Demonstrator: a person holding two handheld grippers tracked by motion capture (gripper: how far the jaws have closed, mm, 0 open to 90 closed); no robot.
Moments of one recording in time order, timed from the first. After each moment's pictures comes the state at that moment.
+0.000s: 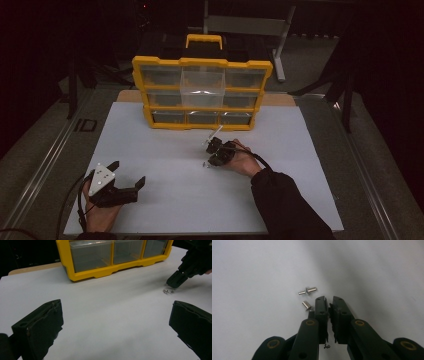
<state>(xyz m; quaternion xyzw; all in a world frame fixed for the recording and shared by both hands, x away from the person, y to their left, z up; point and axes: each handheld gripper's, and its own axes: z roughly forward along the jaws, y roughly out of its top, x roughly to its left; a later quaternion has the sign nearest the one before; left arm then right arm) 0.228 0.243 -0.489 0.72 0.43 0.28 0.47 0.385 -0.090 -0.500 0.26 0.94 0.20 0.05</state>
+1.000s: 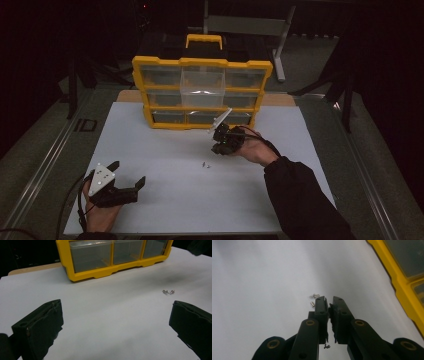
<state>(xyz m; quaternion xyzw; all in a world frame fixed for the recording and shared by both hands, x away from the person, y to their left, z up) 0.228 0.243 -0.489 0.72 0.43 0.27 0.47 0.378 -0.105 -0.416 0.21 0.95 0.23 0.06</state>
